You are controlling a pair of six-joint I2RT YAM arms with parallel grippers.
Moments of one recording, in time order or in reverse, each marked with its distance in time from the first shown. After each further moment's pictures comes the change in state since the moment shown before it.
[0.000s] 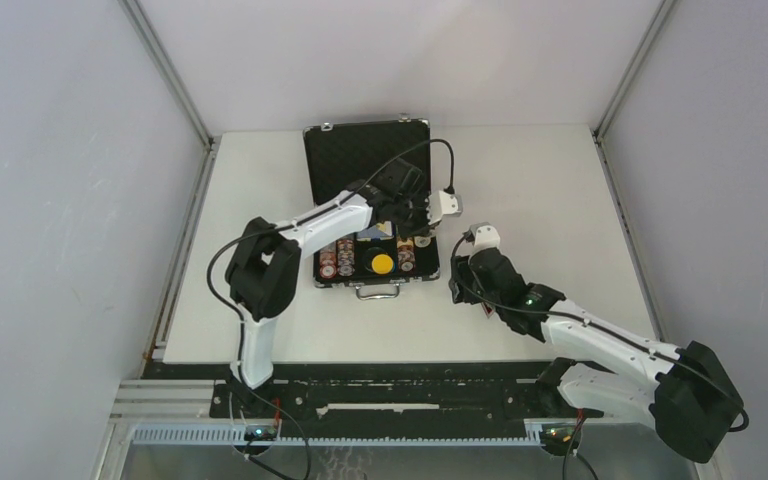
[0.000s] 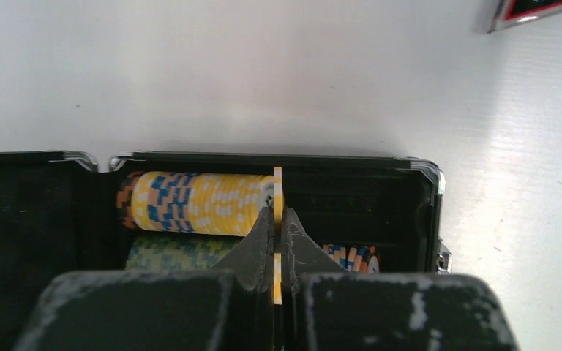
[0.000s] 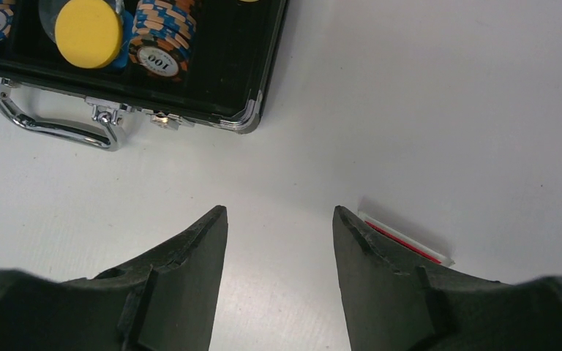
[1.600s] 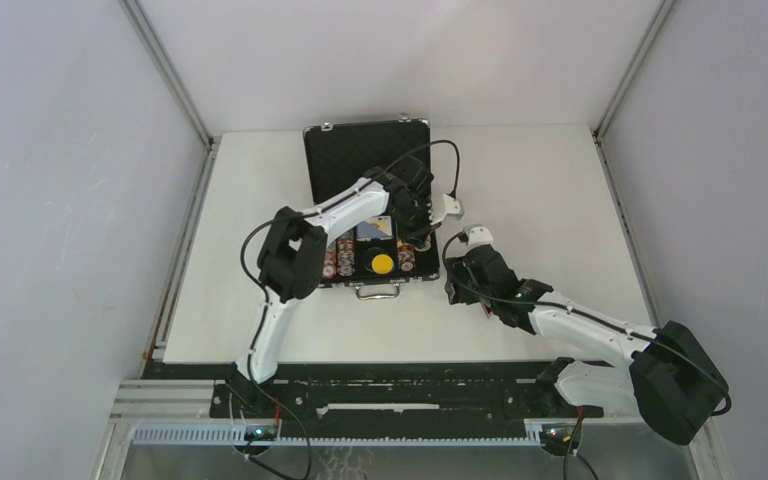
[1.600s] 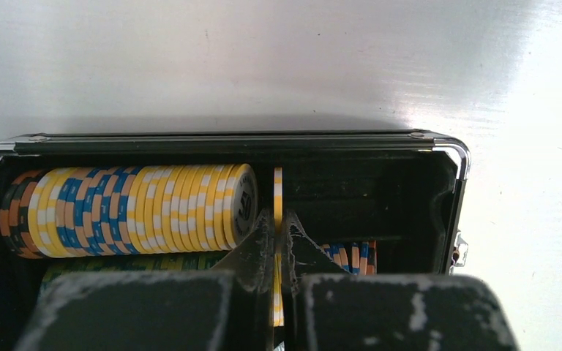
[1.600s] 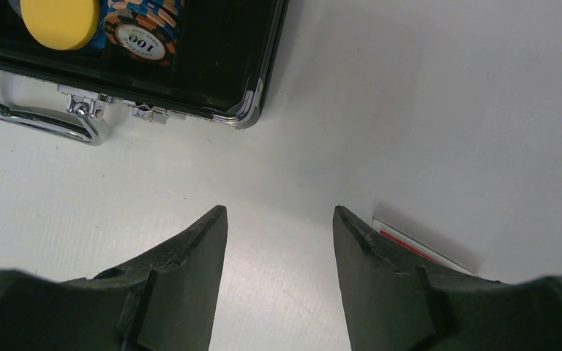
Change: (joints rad) left arm 0.035 0.249 0.292 -0.358 0.050 0.030; right arm -0.050 0.123 -0.010 0.072 -0.088 0.001
